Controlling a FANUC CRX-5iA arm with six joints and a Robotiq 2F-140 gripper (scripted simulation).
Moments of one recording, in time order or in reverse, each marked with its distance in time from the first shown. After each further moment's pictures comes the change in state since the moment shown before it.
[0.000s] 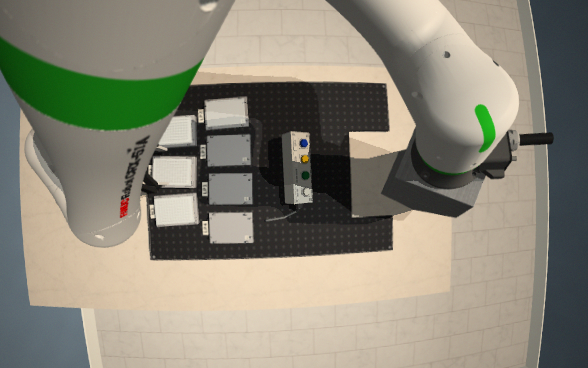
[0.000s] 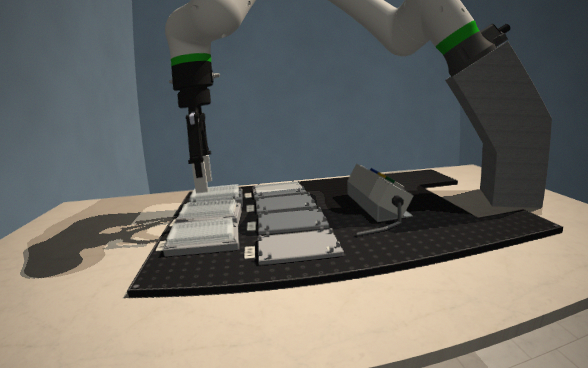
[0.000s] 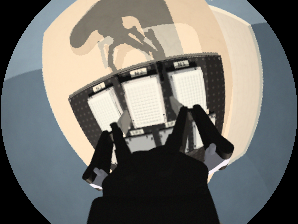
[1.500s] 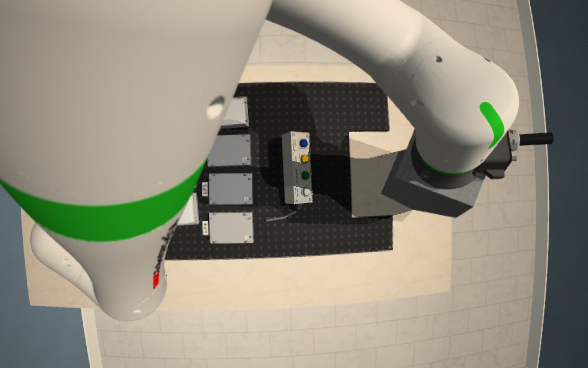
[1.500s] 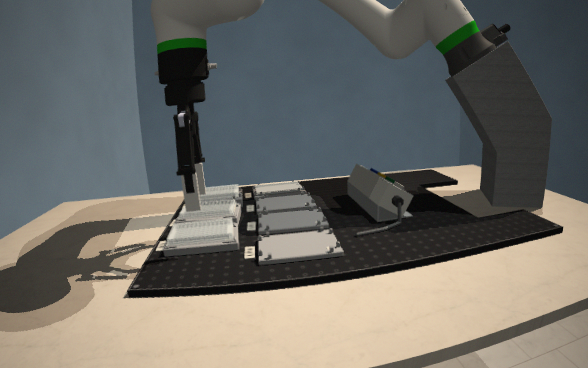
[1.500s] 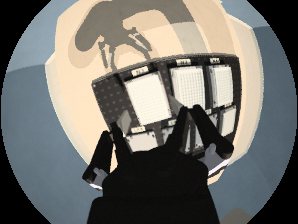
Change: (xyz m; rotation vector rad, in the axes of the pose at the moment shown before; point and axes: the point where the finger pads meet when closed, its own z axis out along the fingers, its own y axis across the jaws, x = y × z) arm 0.000 -0.140 -0.004 -0.012 0.015 -0.010
